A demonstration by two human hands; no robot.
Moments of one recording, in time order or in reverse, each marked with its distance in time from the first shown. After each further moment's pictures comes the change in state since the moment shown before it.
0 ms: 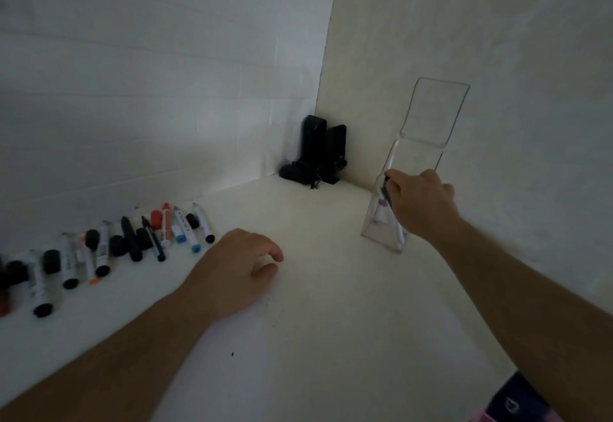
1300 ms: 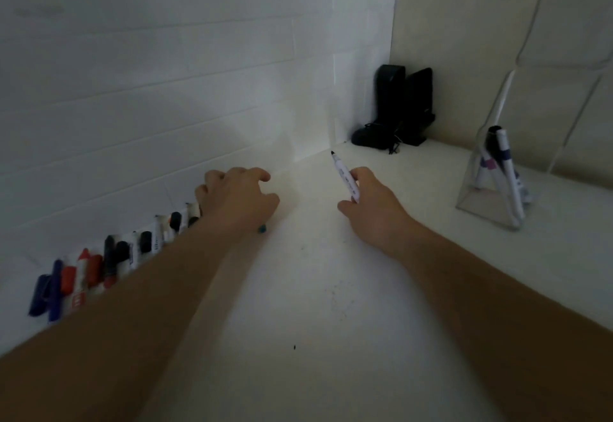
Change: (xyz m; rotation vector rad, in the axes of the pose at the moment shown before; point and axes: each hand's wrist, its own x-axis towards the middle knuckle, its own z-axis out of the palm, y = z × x) left_hand 0.043 -0.052 -0.056 0.370 -0.016 -0.733; right_hand -0.024 -0.166 0.062 1.056 -0.370 -0.070
